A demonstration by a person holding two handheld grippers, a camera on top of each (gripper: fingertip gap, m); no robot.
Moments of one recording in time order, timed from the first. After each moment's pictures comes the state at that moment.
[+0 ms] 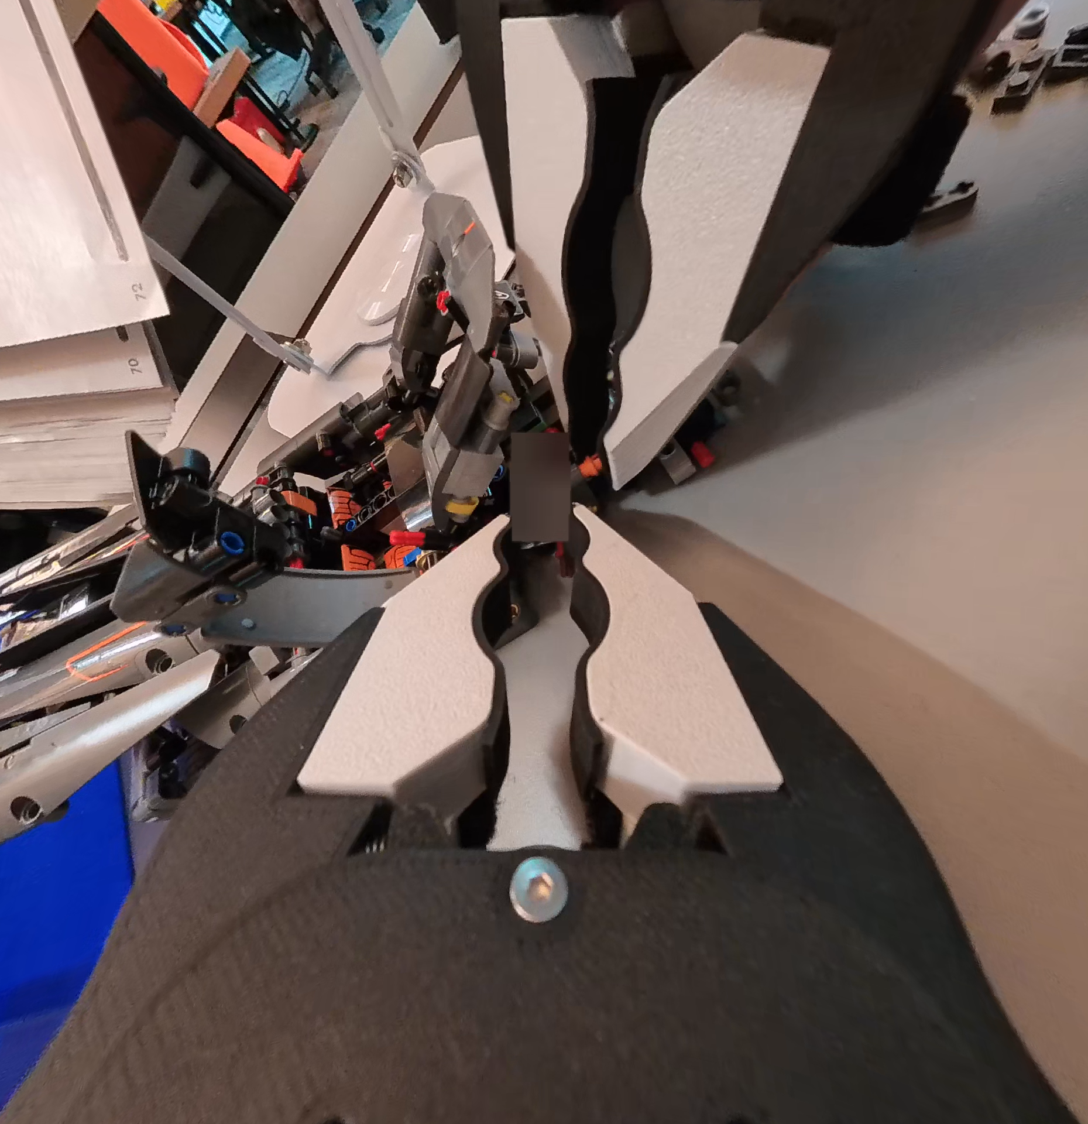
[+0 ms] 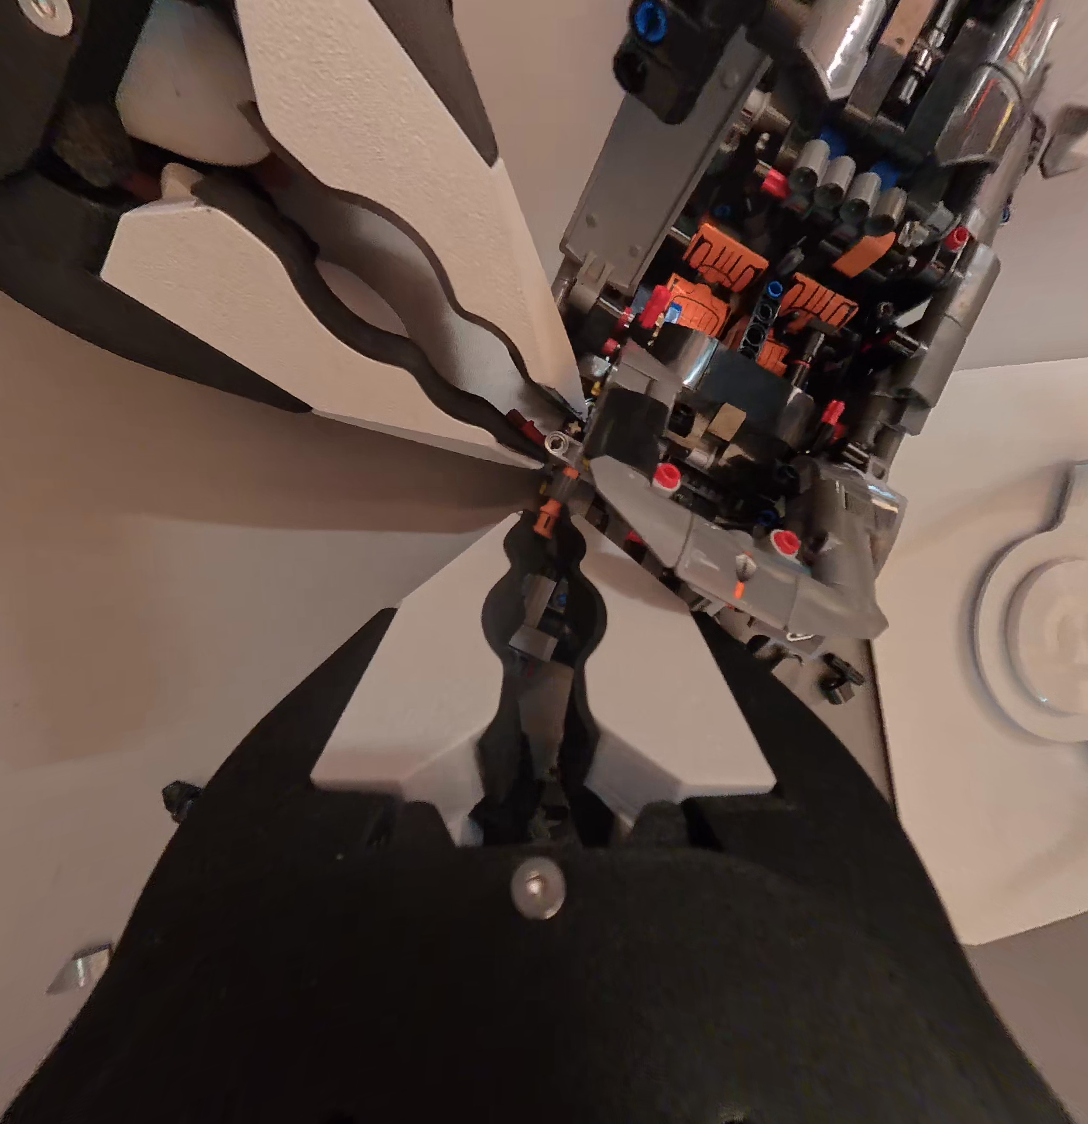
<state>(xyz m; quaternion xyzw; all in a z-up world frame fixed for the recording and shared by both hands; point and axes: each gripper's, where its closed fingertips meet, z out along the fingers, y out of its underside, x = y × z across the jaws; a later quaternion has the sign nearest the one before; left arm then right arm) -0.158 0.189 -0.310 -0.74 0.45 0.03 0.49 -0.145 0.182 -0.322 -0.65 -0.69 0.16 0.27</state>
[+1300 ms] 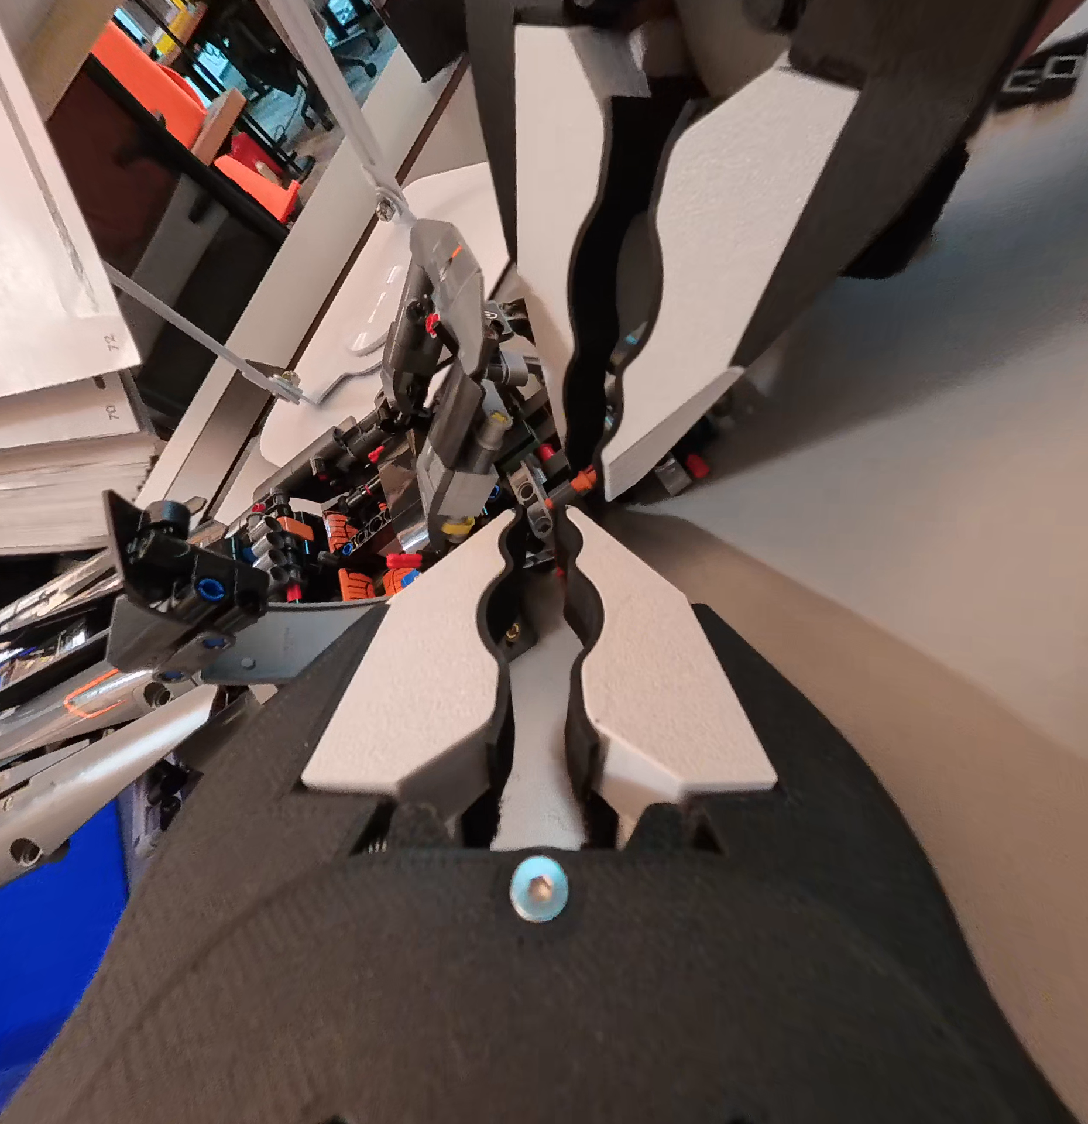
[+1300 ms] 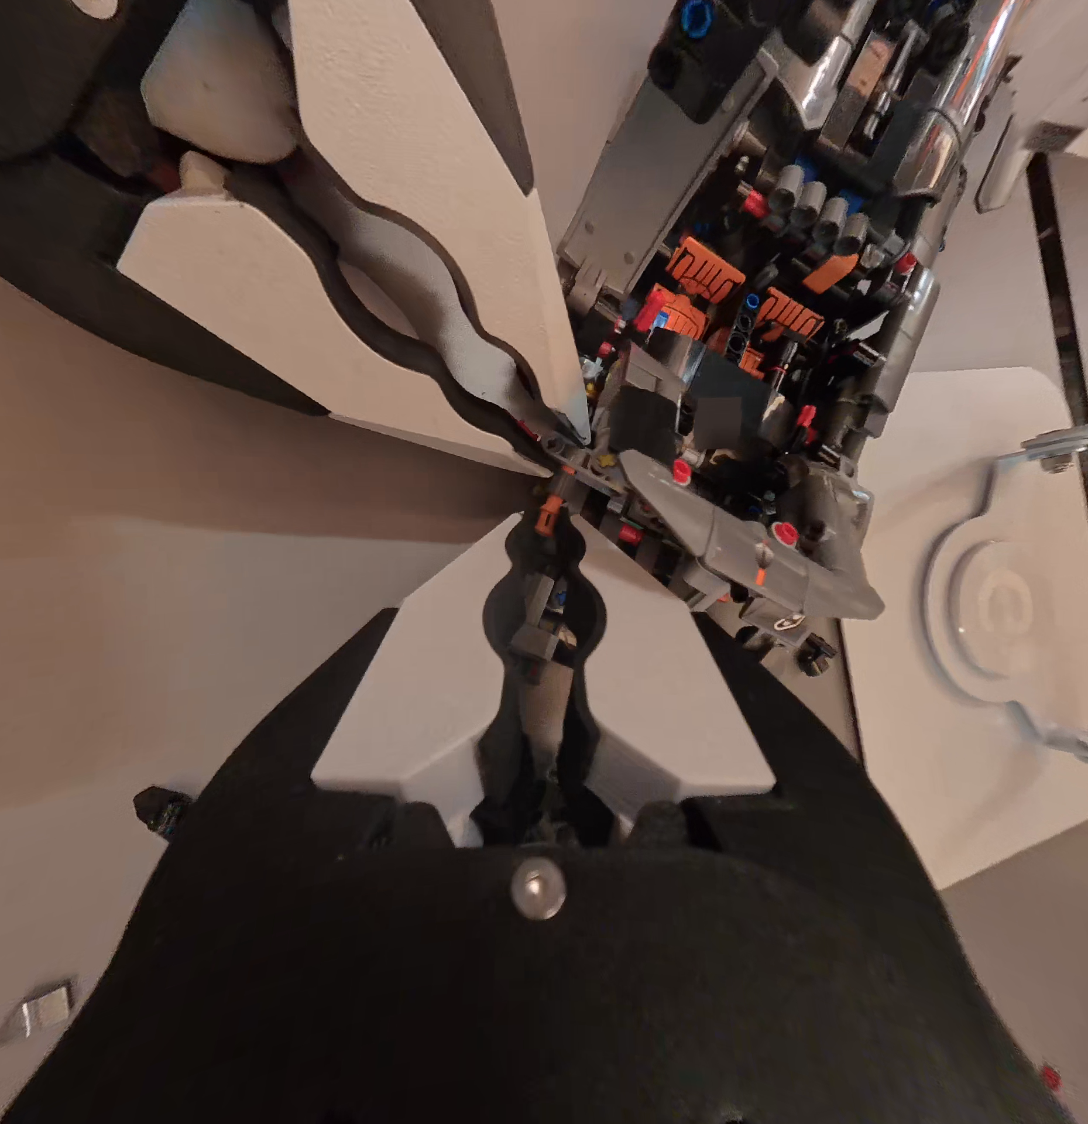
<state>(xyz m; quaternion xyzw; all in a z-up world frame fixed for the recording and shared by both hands) -0.146 0.188 -0.310 -0.73 0.47 0.03 0.50 -0.134 0.184 -0.319 -0.64 -0.69 0.13 0.32</state>
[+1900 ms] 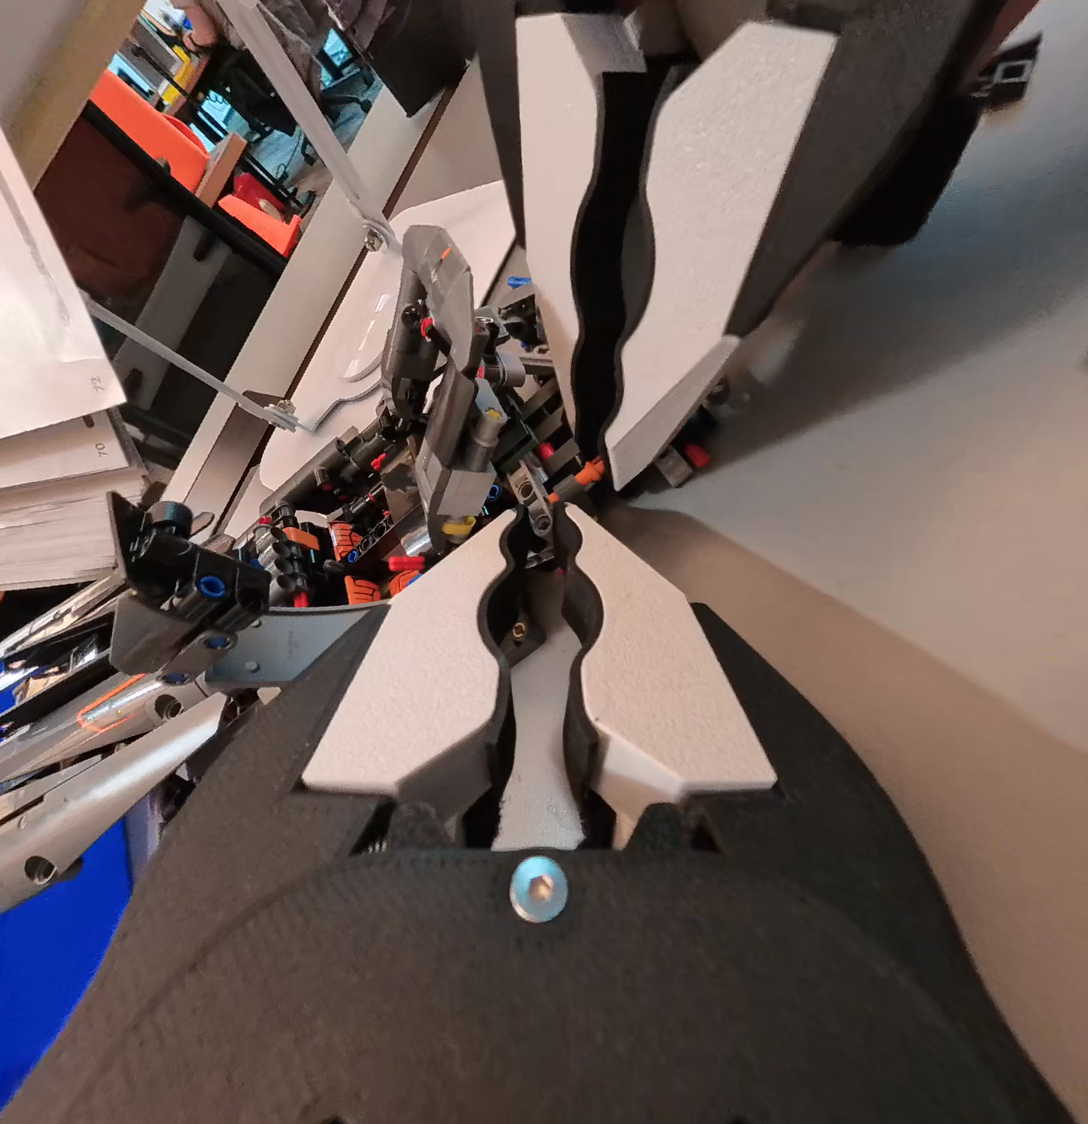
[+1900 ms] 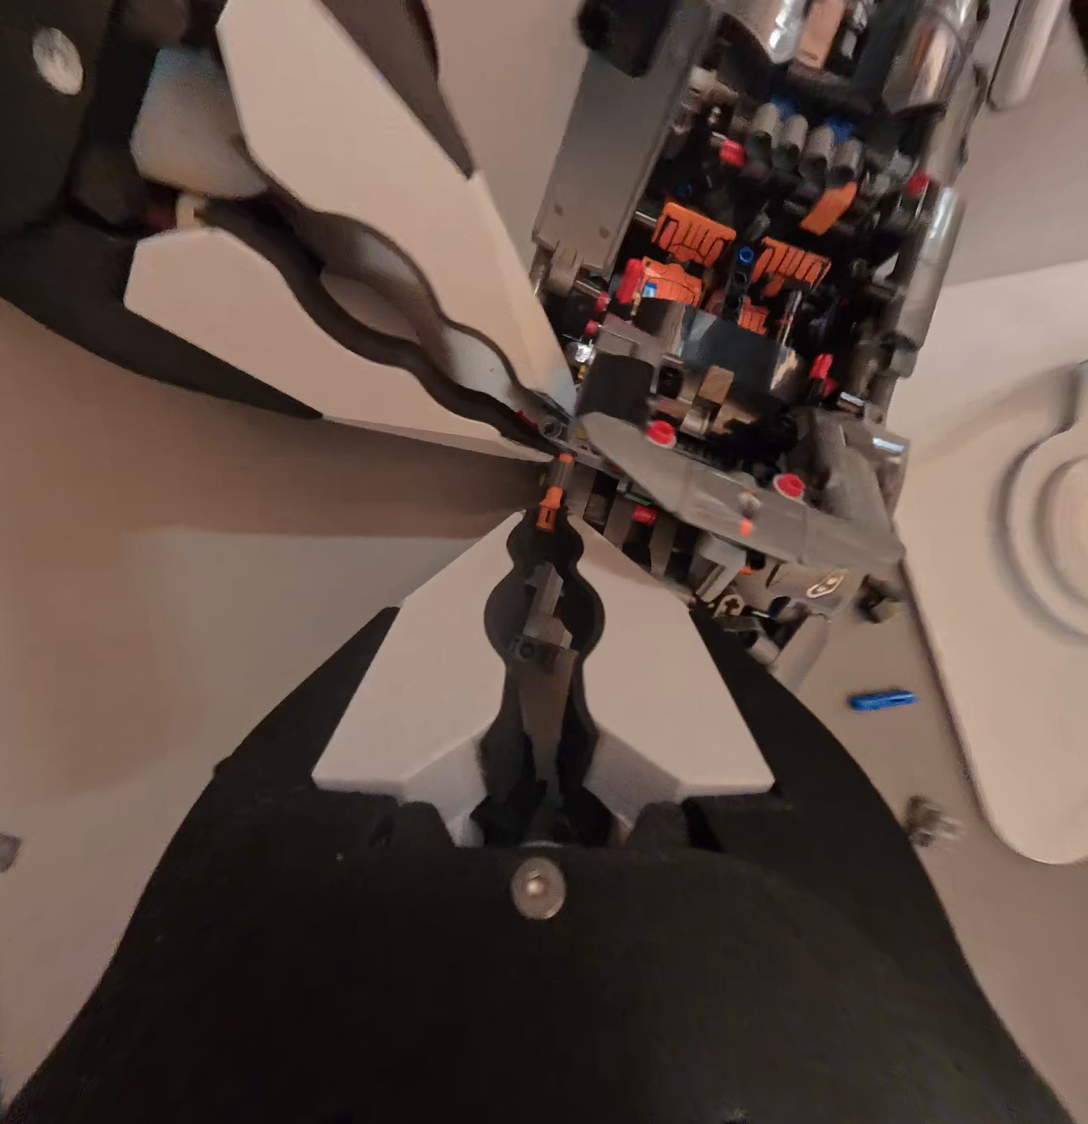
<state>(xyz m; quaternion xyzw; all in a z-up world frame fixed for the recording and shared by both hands) -0.139 0.185 -0.310 -0.71 0.49 0.04 0.51 -0.136 0.179 -0.316 -0.68 -0.65 0.17 0.30</state>
